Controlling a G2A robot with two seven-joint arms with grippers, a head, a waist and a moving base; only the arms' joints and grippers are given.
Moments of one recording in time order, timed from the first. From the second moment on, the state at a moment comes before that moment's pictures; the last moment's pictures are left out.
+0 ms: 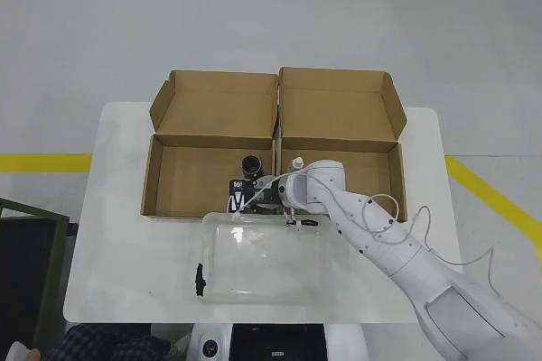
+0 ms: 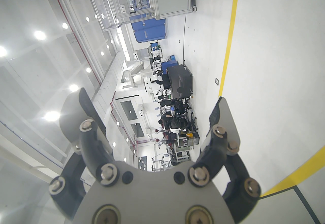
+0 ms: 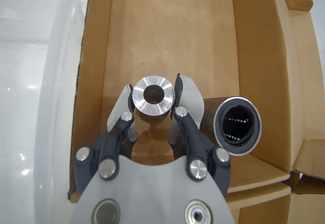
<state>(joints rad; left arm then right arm) -0.01 -0.37 -0.75 -1.25 2.03 -0.40 0.22 -0.63 -1.40 0.63 -1.19 -1.47 -0.79 0.28</state>
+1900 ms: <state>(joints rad) -0.01 -0.37 -0.75 -1.25 2.03 -0.40 0.22 -1.13 -1.27 1.10 -1.89 -1.42 -0.79 0.36</state>
